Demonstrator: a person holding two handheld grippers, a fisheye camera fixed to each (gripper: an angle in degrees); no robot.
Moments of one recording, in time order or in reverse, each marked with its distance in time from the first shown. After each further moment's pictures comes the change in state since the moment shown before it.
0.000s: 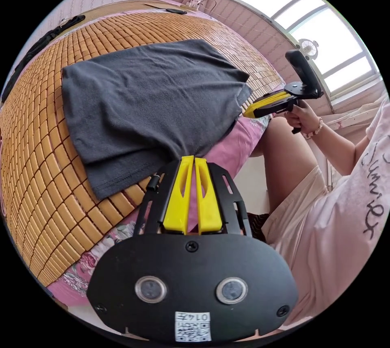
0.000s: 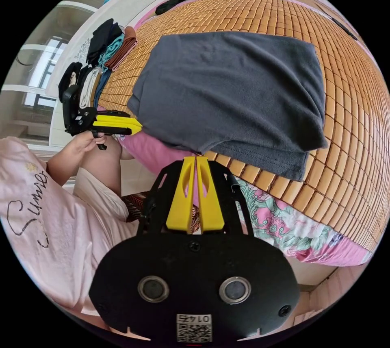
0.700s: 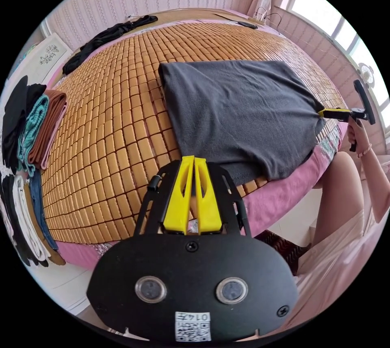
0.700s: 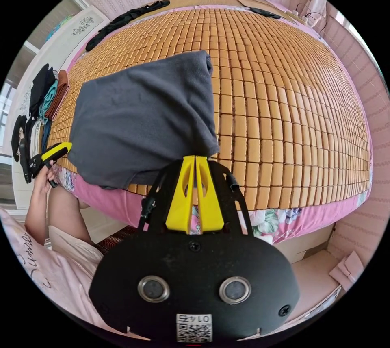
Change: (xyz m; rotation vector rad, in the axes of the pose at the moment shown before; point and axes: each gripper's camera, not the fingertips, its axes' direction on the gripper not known) left arm -0.024 0.006 -0.005 0.066 -0.434 -0.245; right arm 0.019 -0.027 -0.037 0.161 0.310 0.317
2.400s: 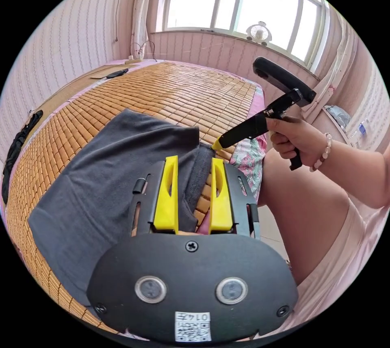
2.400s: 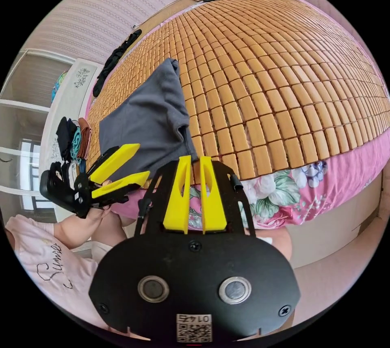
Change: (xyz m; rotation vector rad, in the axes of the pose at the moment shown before) left arm 0.305 -0.026 0.050 0.318 0.354 0.576; right arm 0.167 0.023 0.060 0.083 -0.325 0.275
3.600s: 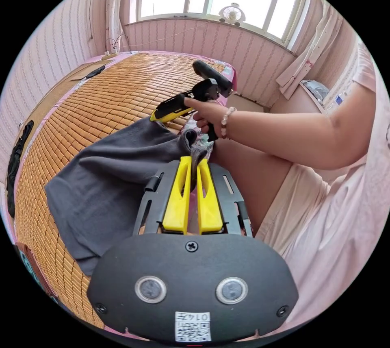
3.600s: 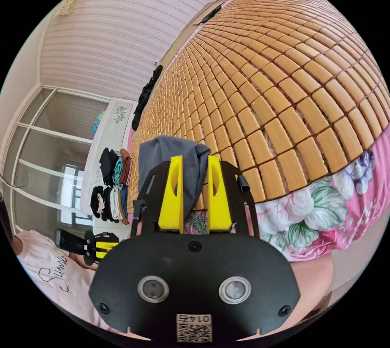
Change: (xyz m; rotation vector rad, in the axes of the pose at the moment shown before) left arm 0.090 0.012 -0.070 -0.137 0.075 0.107; right arm 0.134 0.005 0.007 0.200 -0.302 0.067
